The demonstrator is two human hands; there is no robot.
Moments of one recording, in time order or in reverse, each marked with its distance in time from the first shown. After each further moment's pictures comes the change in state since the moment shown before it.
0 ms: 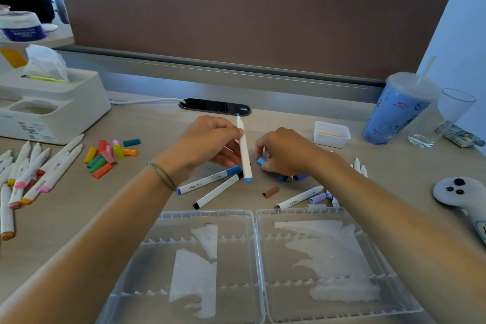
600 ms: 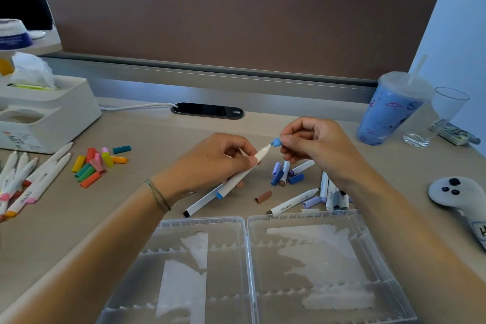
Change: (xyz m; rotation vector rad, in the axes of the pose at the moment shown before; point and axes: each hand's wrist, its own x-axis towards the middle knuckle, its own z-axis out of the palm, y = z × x) left_hand -0.002 -0.009 0.016 0.307 -0.188 0.212; right_hand -0.066 0.024 -0.027 1.080 0.354 0.133
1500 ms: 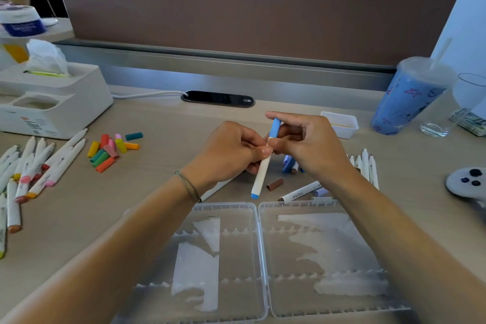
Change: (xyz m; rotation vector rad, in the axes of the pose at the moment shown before) left_hand 0.004 -0.006 0.019 -0.131 0.167 -0.002; right_hand -0.002 0.008 0.045 -0.185 0.072 -0.145
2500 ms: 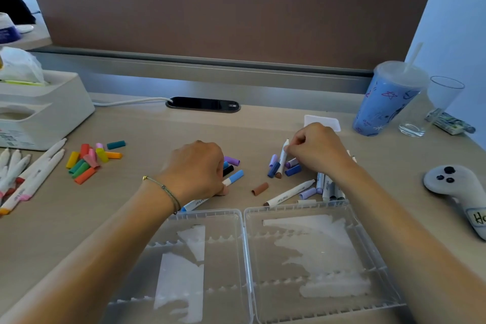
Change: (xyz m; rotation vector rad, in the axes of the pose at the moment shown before) left_hand -0.002 -0.011 -0.013 1.015 -0.063 -0.078; right_hand 0.021 0.046 -0.035 -0.598 0.010 0.289
